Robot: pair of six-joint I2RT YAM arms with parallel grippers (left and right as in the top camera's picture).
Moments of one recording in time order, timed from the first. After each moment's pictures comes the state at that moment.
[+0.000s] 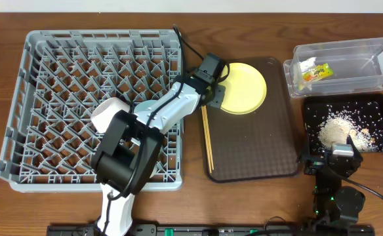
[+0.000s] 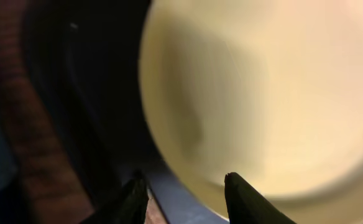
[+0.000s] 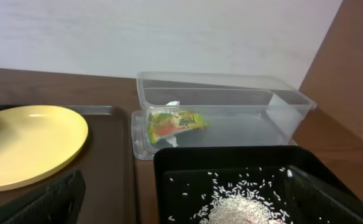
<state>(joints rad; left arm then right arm) -0.56 2.08 1.46 -0.47 -0.01 -0.26 -0.16 0.01 0.01 -0.07 -0.03 -0.11</state>
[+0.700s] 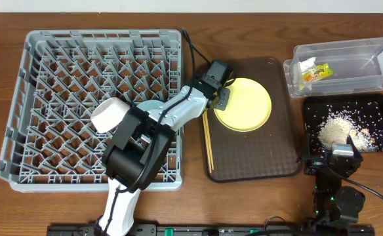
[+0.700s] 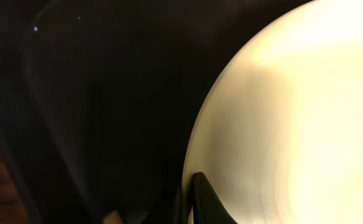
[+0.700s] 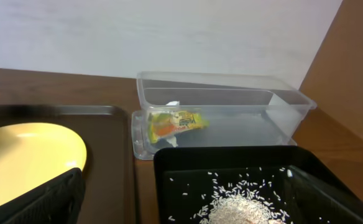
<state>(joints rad) -0.60 2.14 1.46 -0.40 -0.05 -0.28 -0.16 0.01 0.01 -0.07 -0.03 -0.11</state>
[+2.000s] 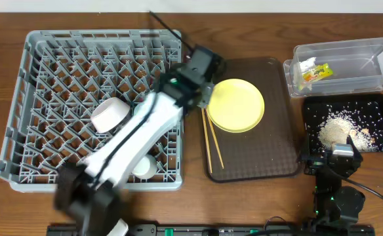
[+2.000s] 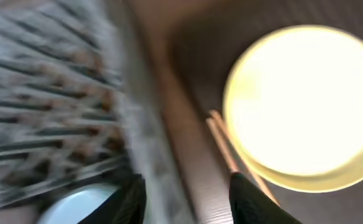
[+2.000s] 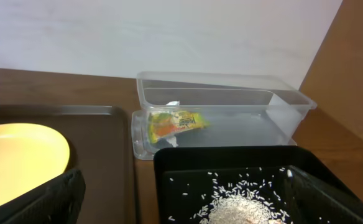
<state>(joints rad) -0.60 1.78 1.49 -0.81 -0.20 -0.21 -0.16 0.01 0.01 -0.07 -0.03 -0.11</state>
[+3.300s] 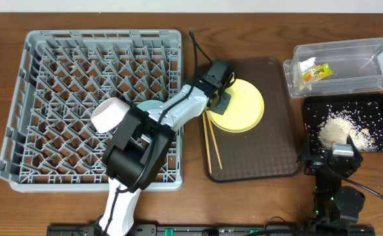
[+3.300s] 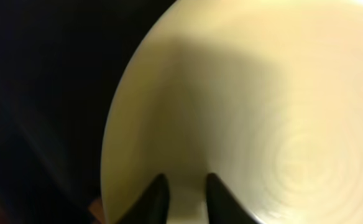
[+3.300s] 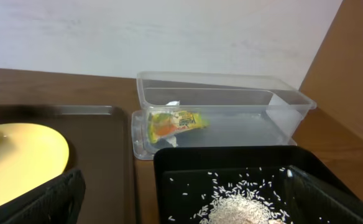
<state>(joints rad) -0.60 2.15 1.49 -0.48 0.02 -0.14 -0.16 0.01 0.01 -0.07 -0.03 -0.11</state>
